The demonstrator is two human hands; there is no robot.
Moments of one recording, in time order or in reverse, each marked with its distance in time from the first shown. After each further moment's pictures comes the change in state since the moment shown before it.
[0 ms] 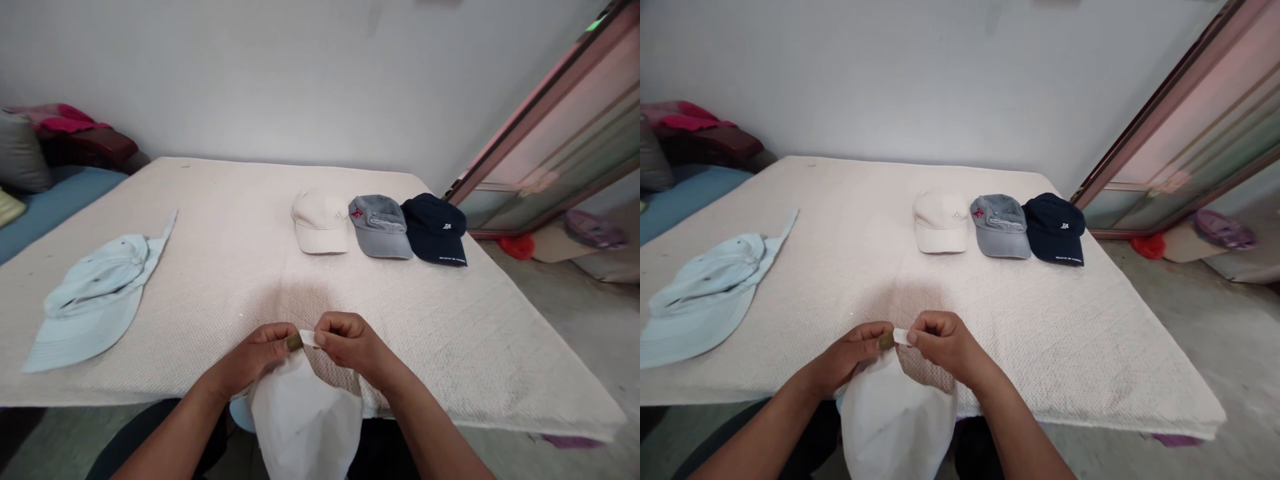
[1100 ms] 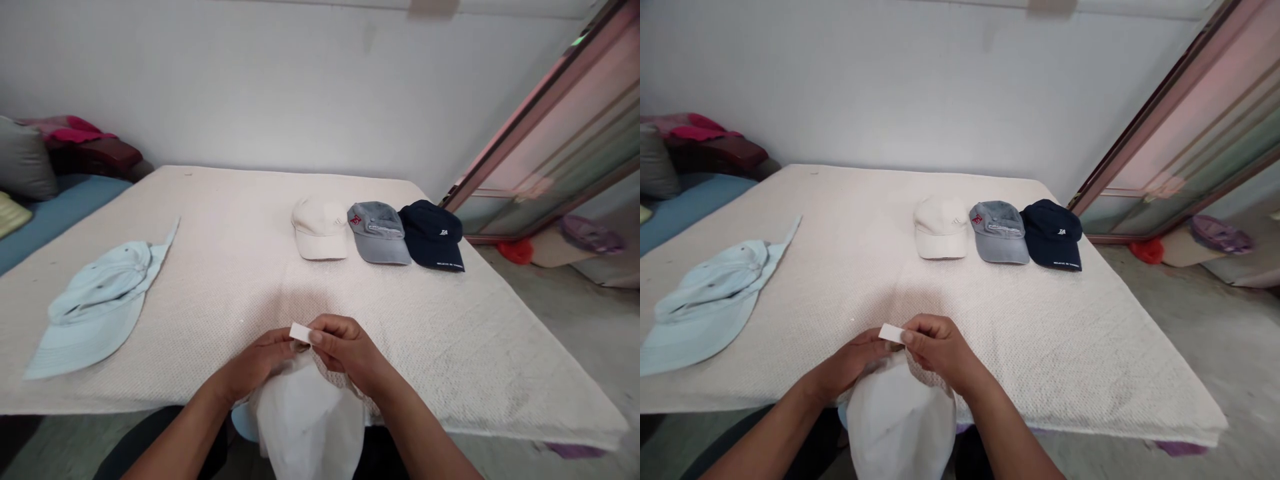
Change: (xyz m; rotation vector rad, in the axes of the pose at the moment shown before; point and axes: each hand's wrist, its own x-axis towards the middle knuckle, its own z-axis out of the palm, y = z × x) left_hand 0.007 0.004 0.009 0.113 0.063 0.063; right_hand 0.005 0.006 0.008 0.287 -0.060 -0.046
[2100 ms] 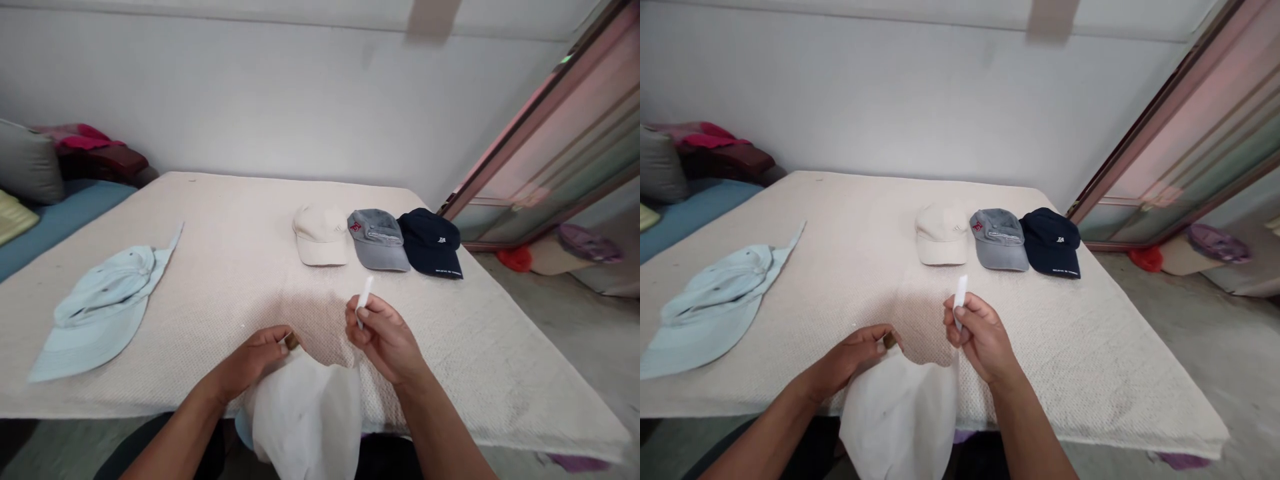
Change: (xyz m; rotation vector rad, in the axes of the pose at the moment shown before) left_hand -0.010 0.016 -0.001 -0.219 0.027 -0.031; right_hand -0.010 -0.022 -0.030 0.185 0.221 -0.238
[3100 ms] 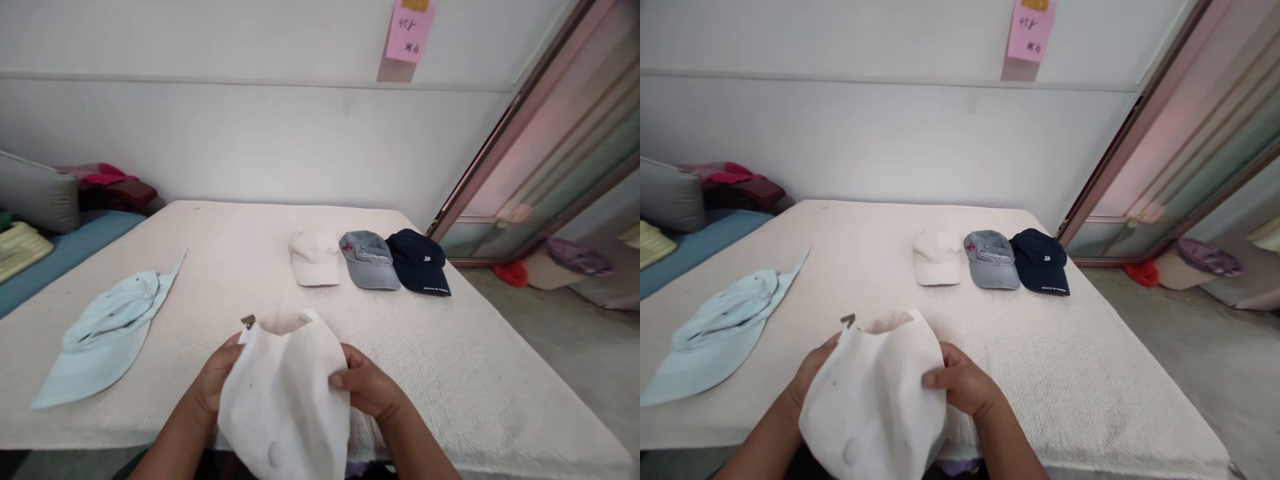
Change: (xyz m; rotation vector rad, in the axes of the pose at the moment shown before) left_hand -0.009 0.014 -0.012 -0.395 0.493 0.162; right_hand -0.012 0.017 -0.003 0.101 -0.358 0.355
